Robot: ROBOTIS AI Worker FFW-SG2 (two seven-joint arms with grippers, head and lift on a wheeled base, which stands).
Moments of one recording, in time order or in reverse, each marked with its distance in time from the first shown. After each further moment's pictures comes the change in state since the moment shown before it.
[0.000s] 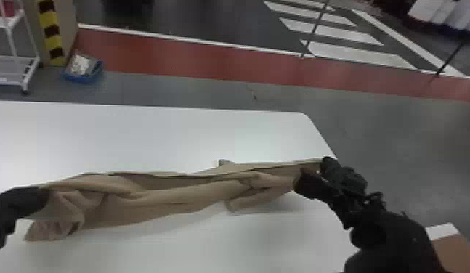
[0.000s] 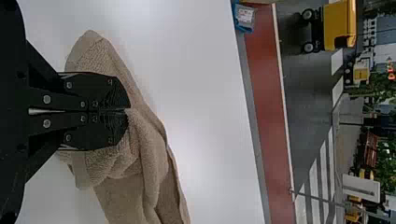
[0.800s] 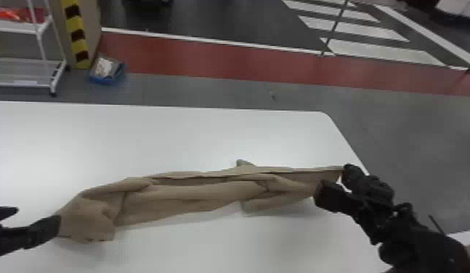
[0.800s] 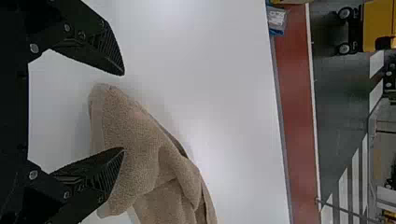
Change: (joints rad) left arm 0.049 0.009 0.129 -0.038 -0.022 0.129 -0.141; right arm 0.076 -0.014 -0.005 -0.059 0.043 -0.004 0.025
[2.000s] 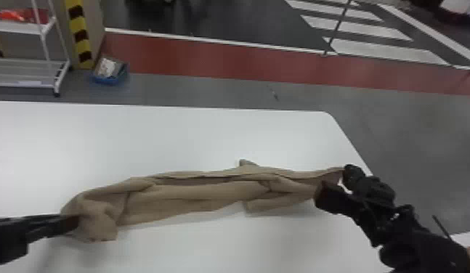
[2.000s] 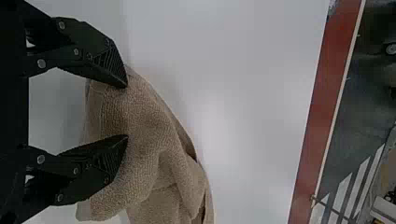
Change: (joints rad) left arm -0.114 -0.075 0.036 0.273 0.131 -0.017 -0.009; right arm 0.004 0.022 0.003 -0.009 0.016 -0.008 -0.001
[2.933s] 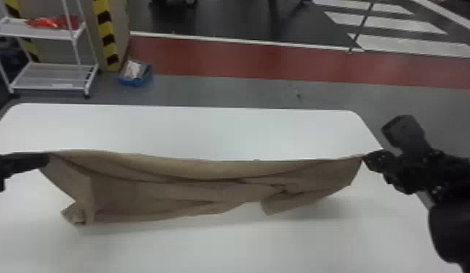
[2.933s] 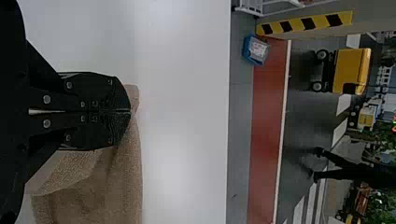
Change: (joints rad) left arm -0.139 0.060 0.142 -0.144 0.003 0.106 0.036; right arm -0.256 0.030 -0.145 -0.040 -0.540 0.305 0.301
